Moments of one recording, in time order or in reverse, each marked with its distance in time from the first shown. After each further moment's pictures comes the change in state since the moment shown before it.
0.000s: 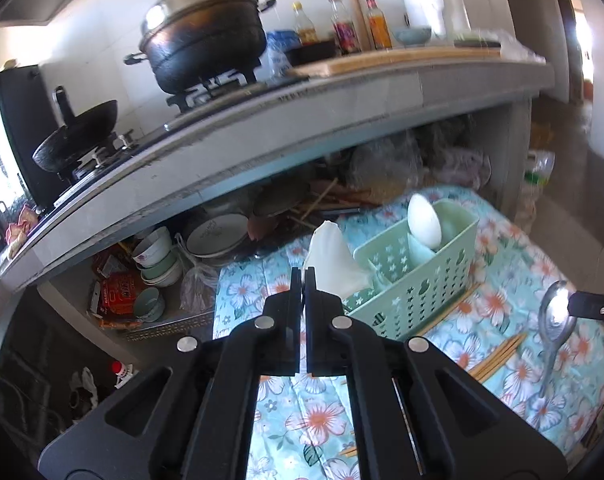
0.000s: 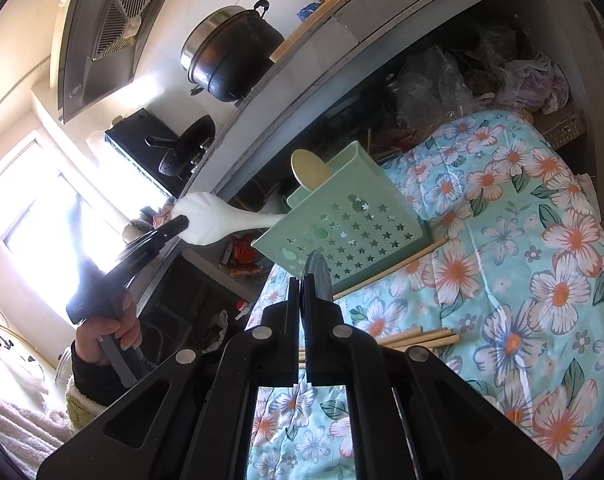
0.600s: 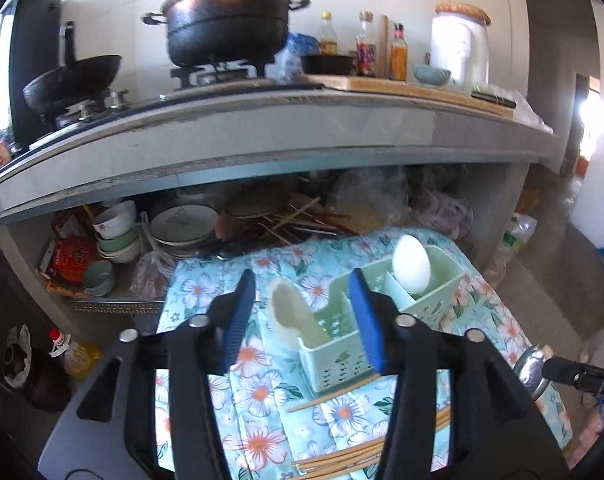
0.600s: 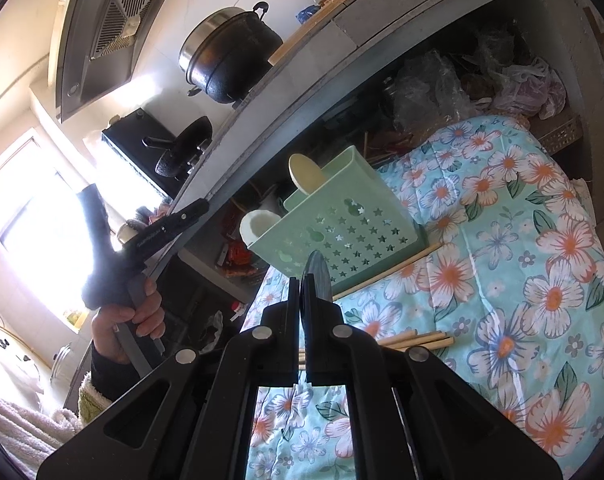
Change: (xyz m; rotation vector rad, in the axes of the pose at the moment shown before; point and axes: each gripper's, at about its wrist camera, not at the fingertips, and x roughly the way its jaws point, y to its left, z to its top) left arm 0.020 0.019 -0.007 -0.250 -0.077 -0.121; right arm -0.005 0.001 0.006 -0.009 -0.012 -0.015
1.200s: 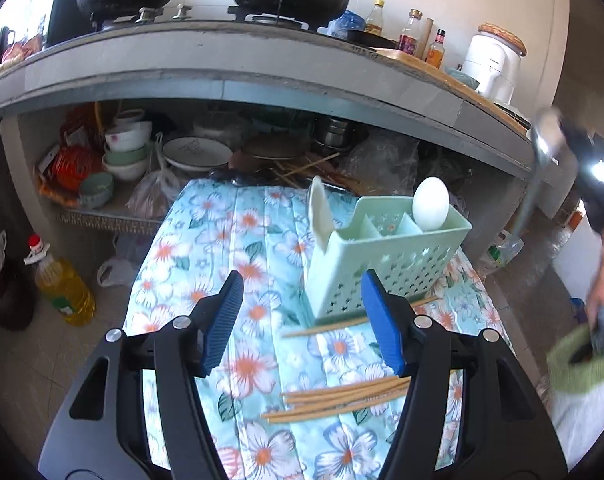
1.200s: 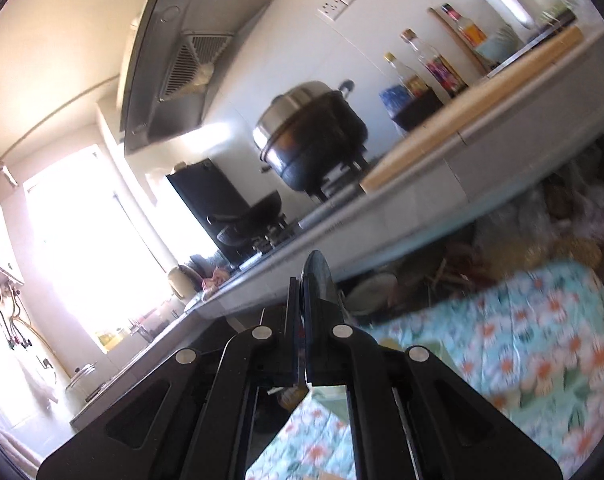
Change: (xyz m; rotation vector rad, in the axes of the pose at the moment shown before) left arm -0.017 0.044 -0.078 -0.238 0.090 -0.055; right arm 0.023 0.051 0.147 -0.162 -0.212 0.240
